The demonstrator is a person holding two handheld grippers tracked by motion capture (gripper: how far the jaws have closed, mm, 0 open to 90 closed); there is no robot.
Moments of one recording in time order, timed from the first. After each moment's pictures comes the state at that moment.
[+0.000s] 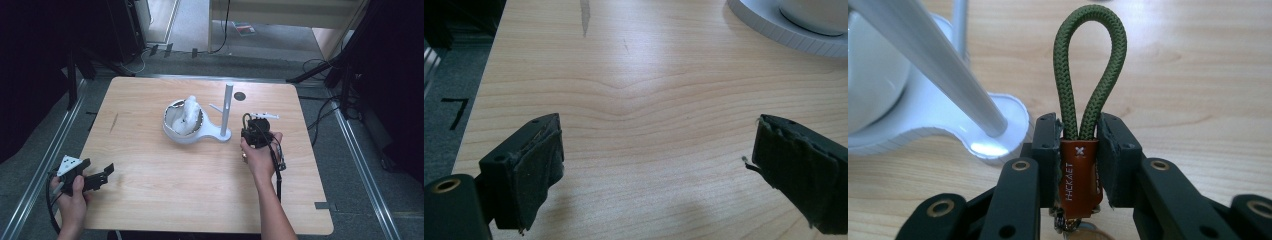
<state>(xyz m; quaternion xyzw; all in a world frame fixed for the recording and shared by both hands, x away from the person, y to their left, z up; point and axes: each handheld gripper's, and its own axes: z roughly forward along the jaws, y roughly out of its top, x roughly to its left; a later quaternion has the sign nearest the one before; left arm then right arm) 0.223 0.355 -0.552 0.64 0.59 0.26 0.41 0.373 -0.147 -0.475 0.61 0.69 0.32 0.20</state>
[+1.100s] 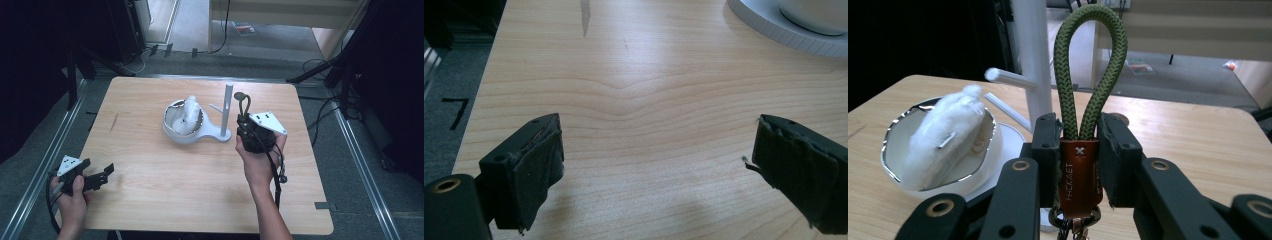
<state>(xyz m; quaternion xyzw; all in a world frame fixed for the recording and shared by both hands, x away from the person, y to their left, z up) 0.223 0.355 -0.552 0.64 0.59 0.26 0.41 0.305 -0.125 -0.403 0.50 0.65 0.46 0.33</state>
